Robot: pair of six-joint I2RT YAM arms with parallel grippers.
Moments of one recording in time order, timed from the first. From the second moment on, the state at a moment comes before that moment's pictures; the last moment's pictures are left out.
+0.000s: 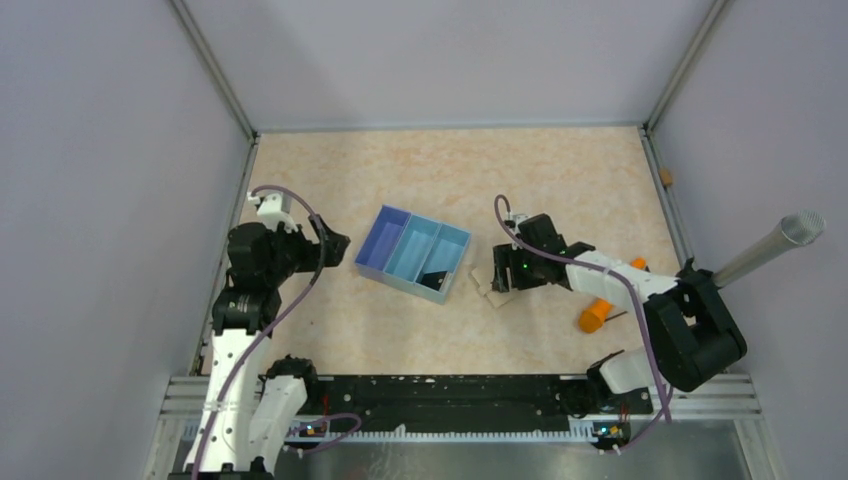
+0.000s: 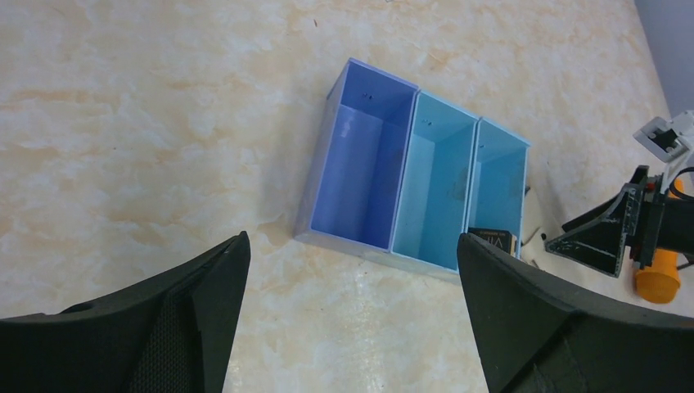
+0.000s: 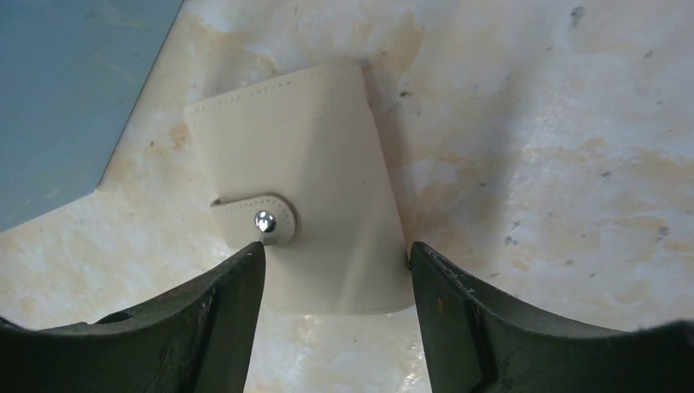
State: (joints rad) left arm 0.02 0.68 0.75 -0.46 0.33 -0.30; right arm 0.50 1.40 0.70 -0.28 -0.12 0.29
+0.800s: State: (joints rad) left arm -0.05 0.70 0.74 -0.46 0.39 -0.27; right arm 0.60 1.36 0.63 -0.29 -0.05 0.56
